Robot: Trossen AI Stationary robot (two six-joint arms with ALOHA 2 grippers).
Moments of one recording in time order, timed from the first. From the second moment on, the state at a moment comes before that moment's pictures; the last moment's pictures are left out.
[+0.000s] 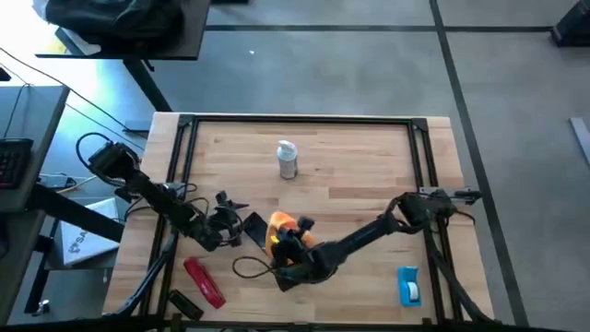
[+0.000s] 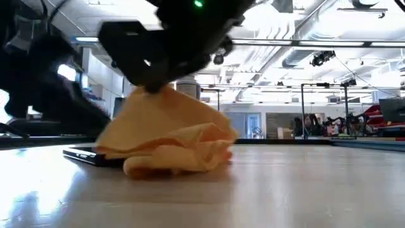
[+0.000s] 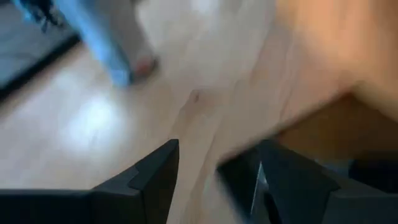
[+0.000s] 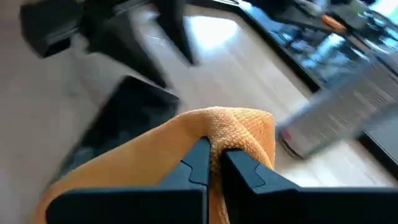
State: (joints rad) left arm -0.64 1.39 0.27 0.40 -0.94 -0.38; right arm 0.44 2.33 1.80 -0.42 0.98 0.38
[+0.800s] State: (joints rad) left arm -0.90 1.38 0.31 -0.11 -0.81 -1.25; right arm 0.30 2.04 1.41 -0.30 0.68 0.06
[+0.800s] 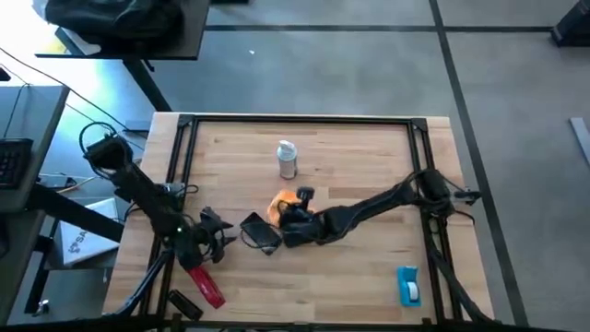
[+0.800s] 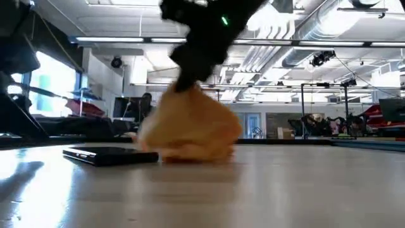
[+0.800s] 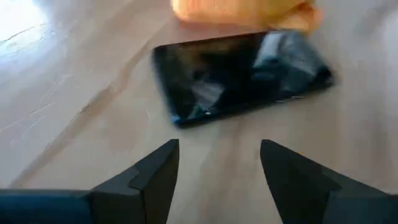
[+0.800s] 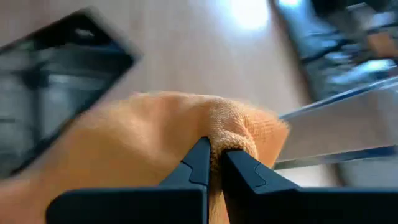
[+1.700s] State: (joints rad) left arm -0.60 1.41 0.41 -0.04 -0.63 -0.92; right arm 0.31 1.77 1.20 -0.26 0.59 0.01
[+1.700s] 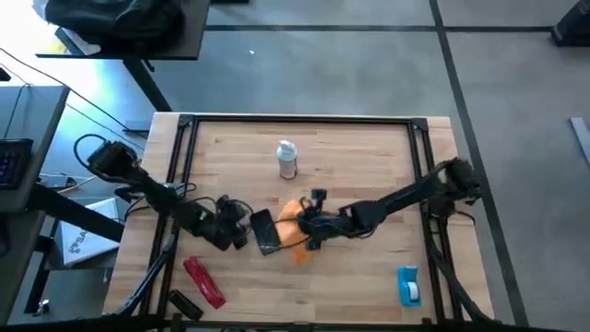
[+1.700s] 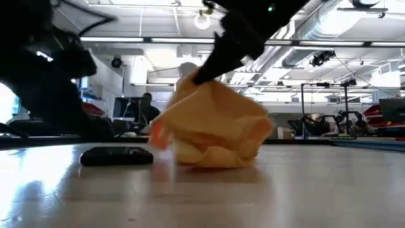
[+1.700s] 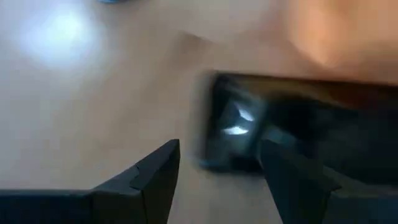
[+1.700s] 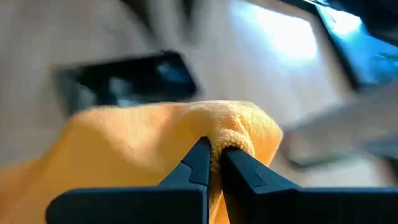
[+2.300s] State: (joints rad) left arm -0.45 1.64 0.41 0.14 -0.93 -0.85; right arm 0.28 1.69 1.20 -0.27 0.43 -0.04
